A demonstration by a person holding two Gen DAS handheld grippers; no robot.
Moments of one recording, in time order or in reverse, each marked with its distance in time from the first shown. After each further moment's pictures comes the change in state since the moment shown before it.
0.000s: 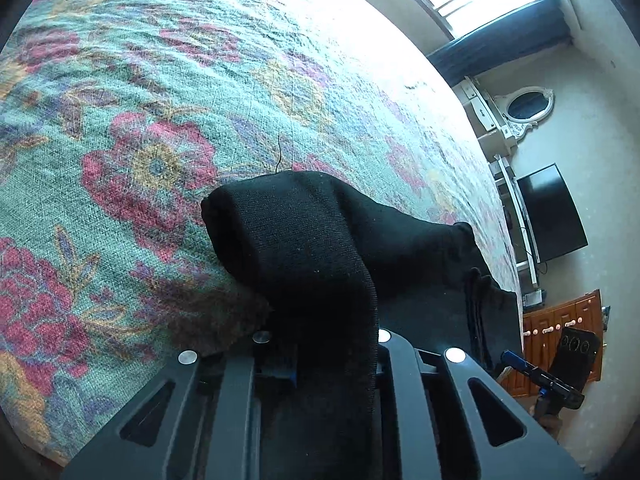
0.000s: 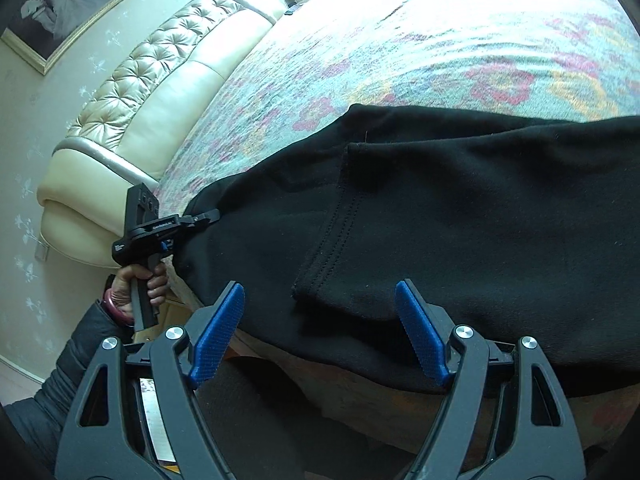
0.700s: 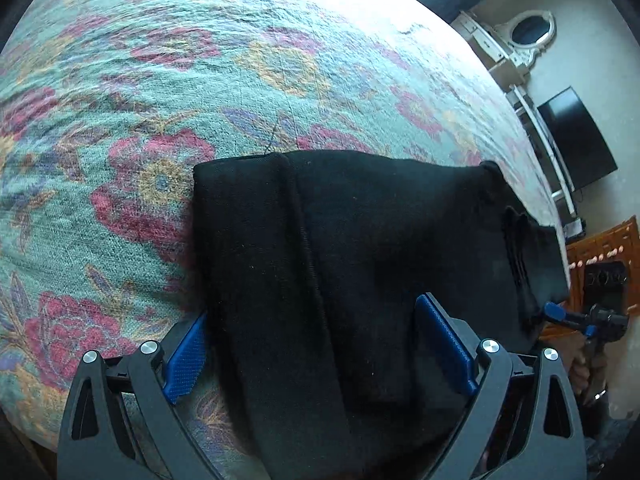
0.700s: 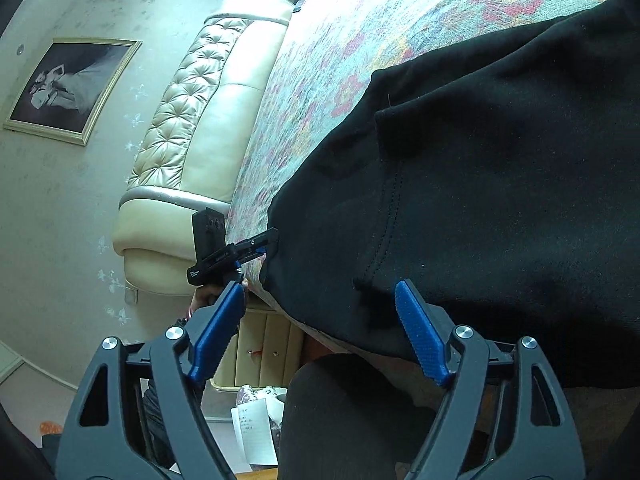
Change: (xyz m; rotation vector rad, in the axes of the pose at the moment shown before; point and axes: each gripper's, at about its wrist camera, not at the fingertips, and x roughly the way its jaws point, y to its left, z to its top) left arm -0.003 0.016 -0.003 0.164 0.142 0.106; right arm 0.026 -0.028 -0.009 0.287 0.064 0.418
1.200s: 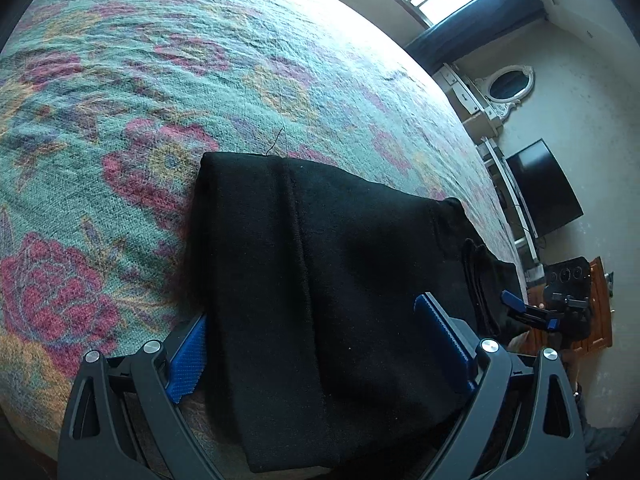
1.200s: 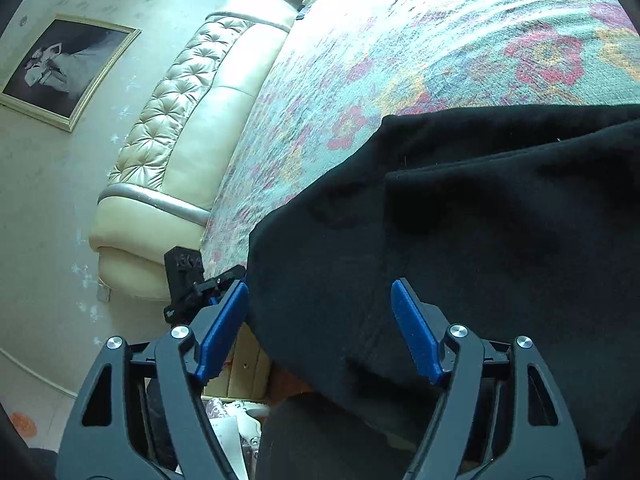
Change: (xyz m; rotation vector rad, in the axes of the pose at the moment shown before) left arm -0.013 0.015 -0.019 -0.057 -0.120 -0.152; right arm 0.004 0.014 0.032 -0.081 -0.045 -0.085
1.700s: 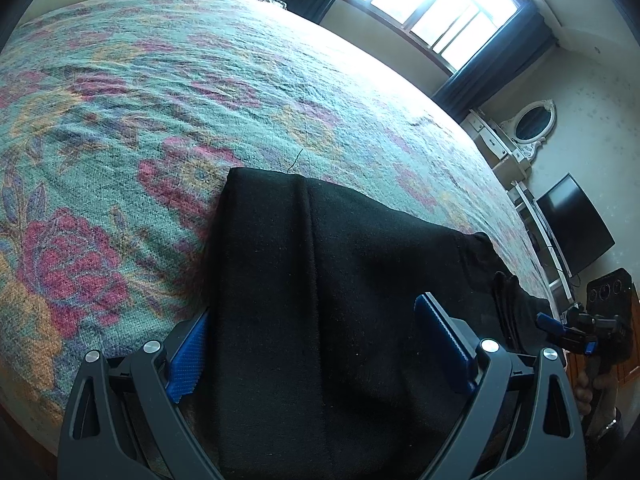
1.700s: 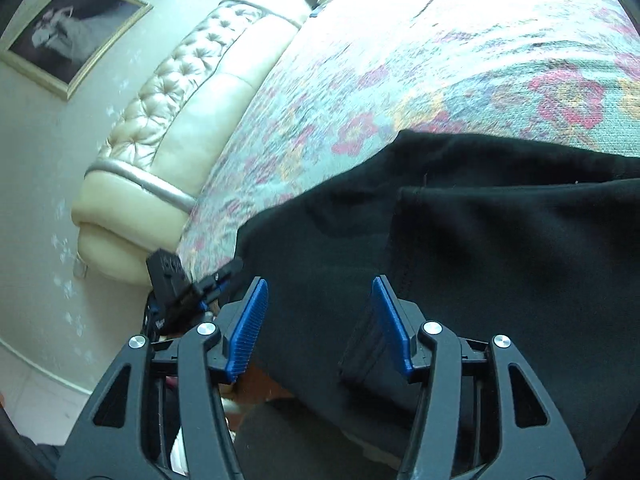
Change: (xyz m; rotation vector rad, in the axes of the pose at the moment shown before) left arm 0.005 -0.022 -0.036 -0.006 -0.259 0.179; right arm 0.016 0.009 0.022 -0.077 -0.052 -0.095
